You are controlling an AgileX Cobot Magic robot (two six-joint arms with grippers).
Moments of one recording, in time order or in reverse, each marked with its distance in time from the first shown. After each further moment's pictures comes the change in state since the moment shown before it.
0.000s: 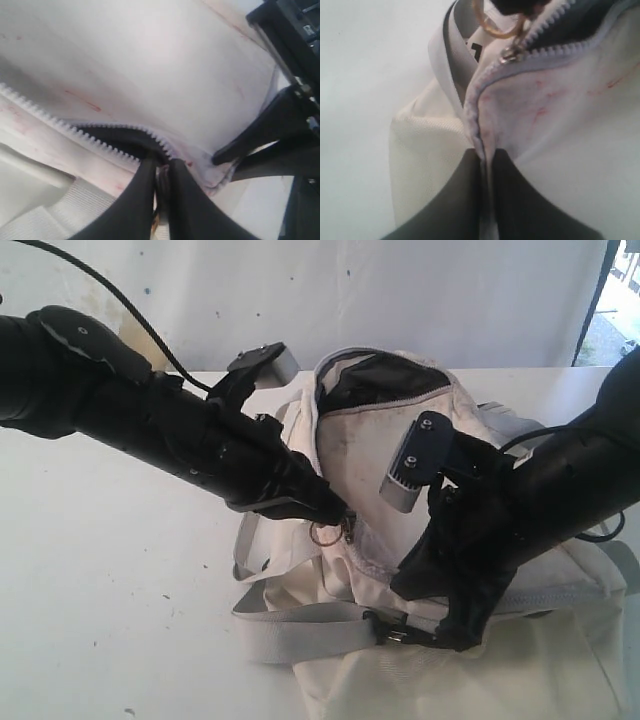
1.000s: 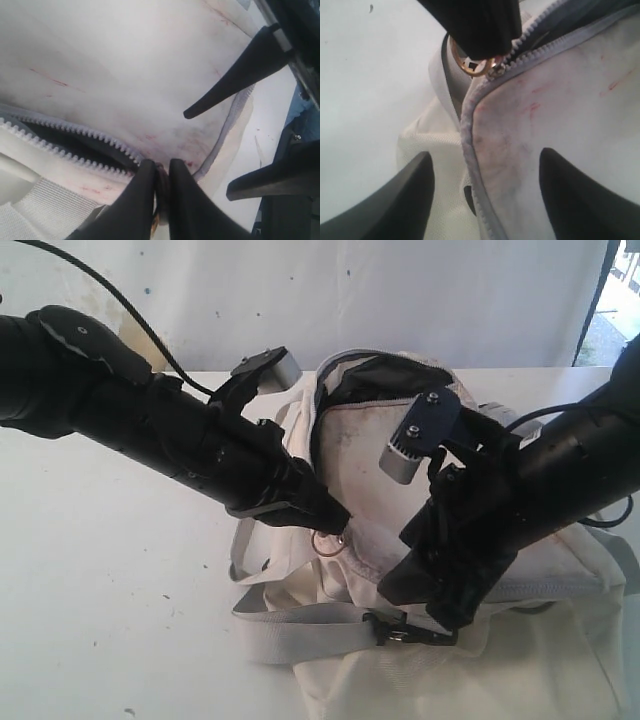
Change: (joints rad) left arm -0.001 0.000 0.000 -0.013 0.068 0.000; right arm 0.000 -0.036 -0.027 0.000 -0.004 0.093
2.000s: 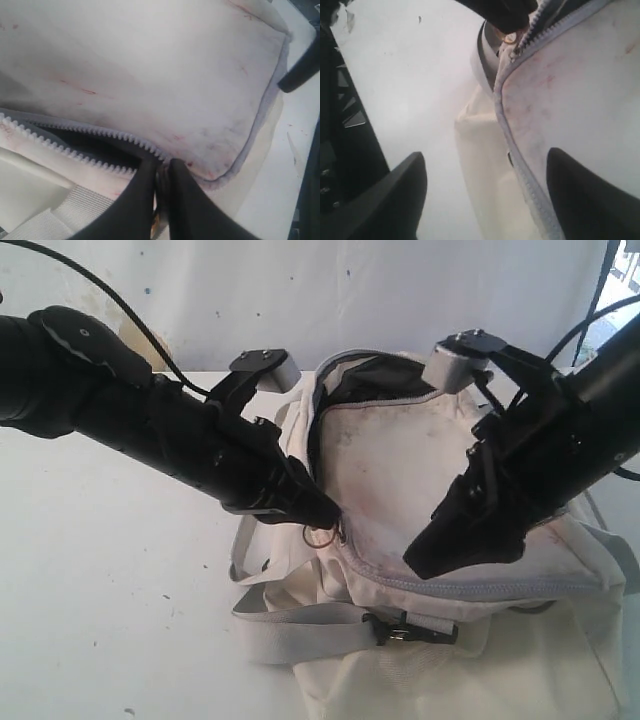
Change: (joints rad) left arm 0.000 -0.001 0.000 0.053 -0.067 0.057; right arm -0.127 0.005 -0.187 -0.006 0.374 0.187
